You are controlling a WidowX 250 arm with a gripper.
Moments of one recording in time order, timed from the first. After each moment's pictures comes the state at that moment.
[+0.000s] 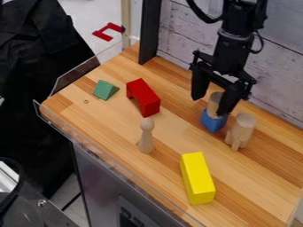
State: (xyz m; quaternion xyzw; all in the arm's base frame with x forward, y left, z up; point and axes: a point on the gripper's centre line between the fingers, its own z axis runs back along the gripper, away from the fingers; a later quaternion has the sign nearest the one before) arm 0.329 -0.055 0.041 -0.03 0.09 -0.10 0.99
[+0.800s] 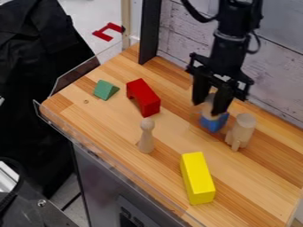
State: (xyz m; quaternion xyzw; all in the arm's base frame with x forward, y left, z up) arm 0.317 -0.036 0.056 -0.04 0.07 -0.07 0.99
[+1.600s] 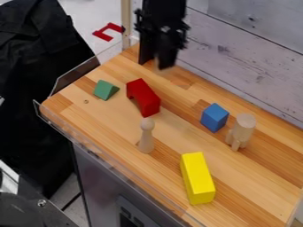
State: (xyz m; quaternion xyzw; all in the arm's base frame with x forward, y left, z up) arm 0.309 0.060 0.091 -0.07 0.03 -0.12 0.99
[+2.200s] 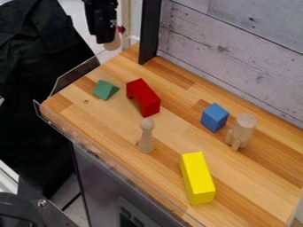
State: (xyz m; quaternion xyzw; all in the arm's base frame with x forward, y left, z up) arm 0.303 0.146 0.093 -0.02 0.01 -0.22 0.97
